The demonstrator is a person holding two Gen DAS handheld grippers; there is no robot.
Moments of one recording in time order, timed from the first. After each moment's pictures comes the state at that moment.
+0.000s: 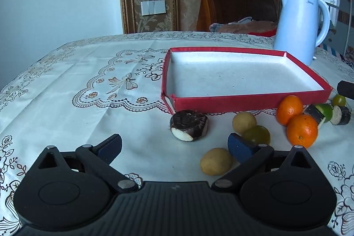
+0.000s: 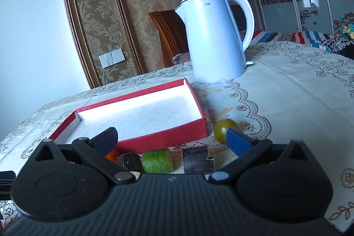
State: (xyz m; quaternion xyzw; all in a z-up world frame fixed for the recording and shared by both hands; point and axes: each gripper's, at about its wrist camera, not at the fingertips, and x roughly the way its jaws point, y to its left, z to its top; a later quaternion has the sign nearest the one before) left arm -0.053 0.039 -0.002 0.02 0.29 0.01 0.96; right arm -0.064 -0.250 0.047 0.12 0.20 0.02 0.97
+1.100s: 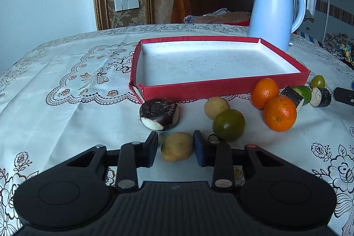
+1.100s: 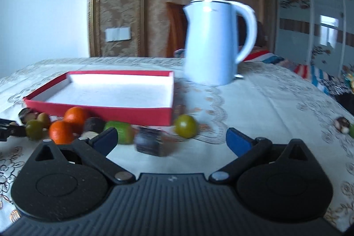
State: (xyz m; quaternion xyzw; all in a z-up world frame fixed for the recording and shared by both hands) left arm -0.052 0.028 -0.012 0.03 0.31 -0.06 0.95; right arm -0.085 -0.278 0.049 -0.03 0.23 0.04 0.97
